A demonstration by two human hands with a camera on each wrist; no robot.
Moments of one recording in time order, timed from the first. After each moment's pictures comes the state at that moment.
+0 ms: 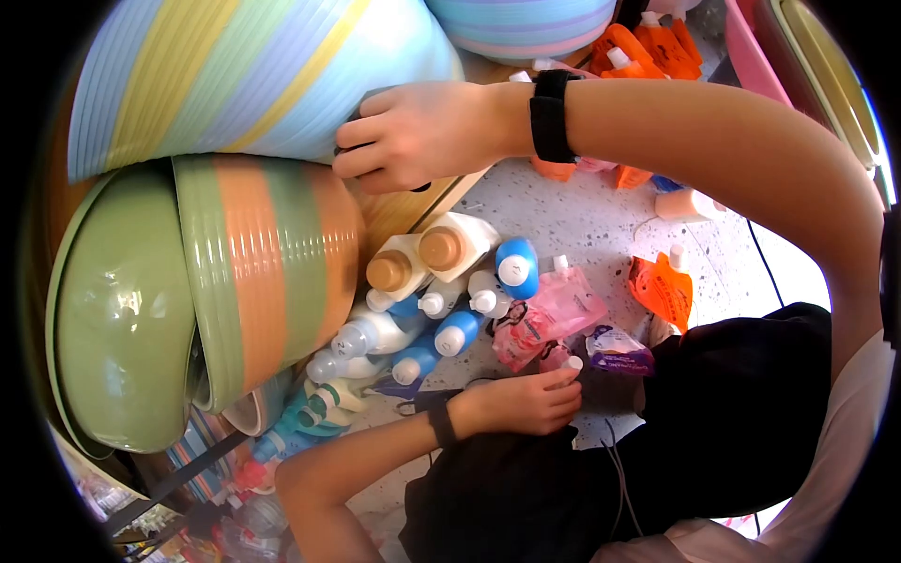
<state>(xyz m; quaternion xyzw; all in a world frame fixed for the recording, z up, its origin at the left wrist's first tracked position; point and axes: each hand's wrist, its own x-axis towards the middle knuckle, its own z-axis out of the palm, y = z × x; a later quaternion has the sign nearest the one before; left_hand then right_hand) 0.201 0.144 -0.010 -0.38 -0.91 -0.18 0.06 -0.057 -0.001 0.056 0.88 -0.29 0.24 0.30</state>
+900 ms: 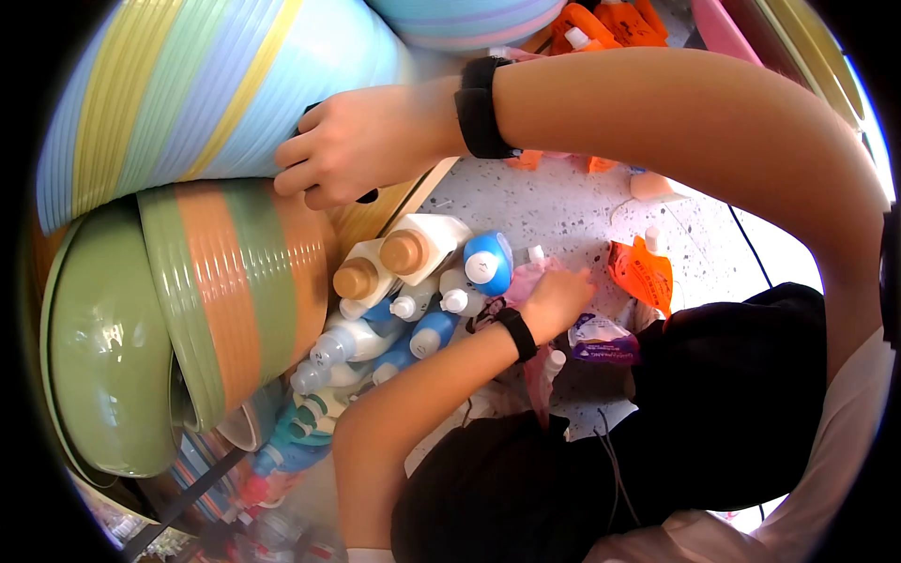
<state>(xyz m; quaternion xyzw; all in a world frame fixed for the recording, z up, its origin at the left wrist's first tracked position) 0.097 0.173 -0.134 -0.08 -0.95 -0.27 -0.16 -0.054 0.003 0.059 0.88 -0.31 0.23 0.28</state>
